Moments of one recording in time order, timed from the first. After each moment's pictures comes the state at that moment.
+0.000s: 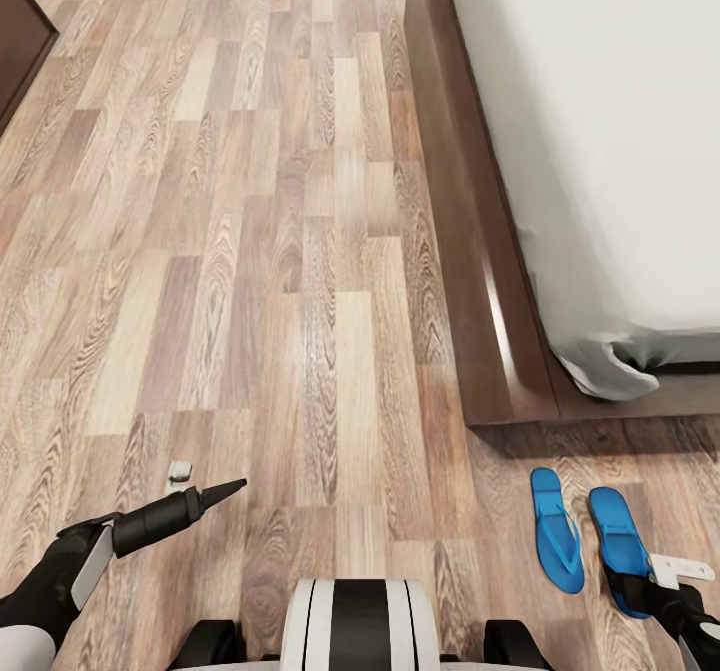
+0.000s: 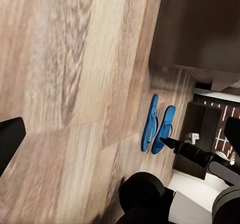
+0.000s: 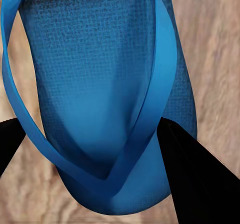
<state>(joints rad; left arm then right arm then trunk) -0.52 0.27 0.22 -0.73 0.28 0.57 -1.28 -0.39 -0.32 -0.51 -0.52 0.22 -0.04 0.20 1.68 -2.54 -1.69</state>
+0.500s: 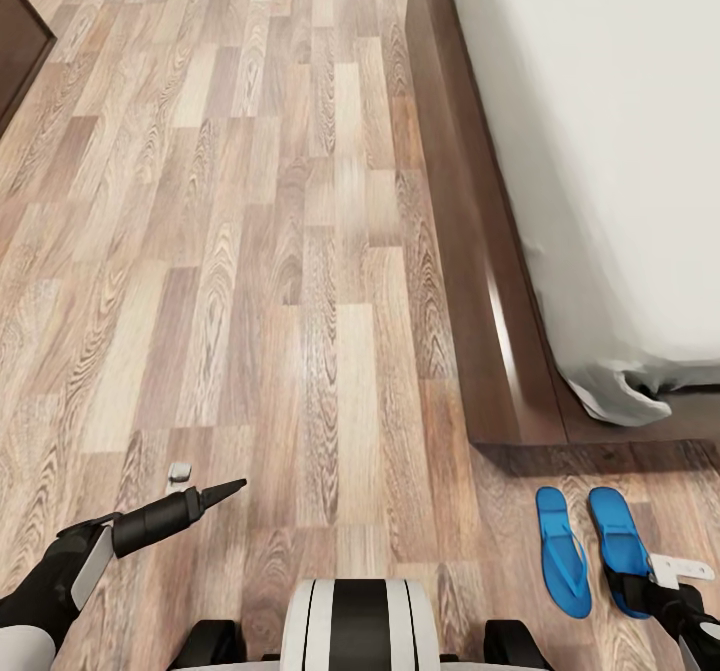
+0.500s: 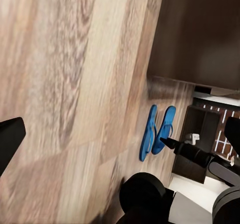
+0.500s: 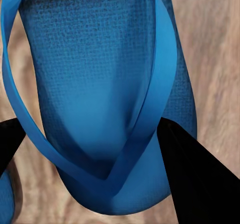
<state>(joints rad) -0.52 0.27 0.22 -0.73 0.28 0.57 -1.27 -0.39 -0.32 -0.51 -0.52 0.22 -0.04 0.20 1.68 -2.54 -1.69</state>
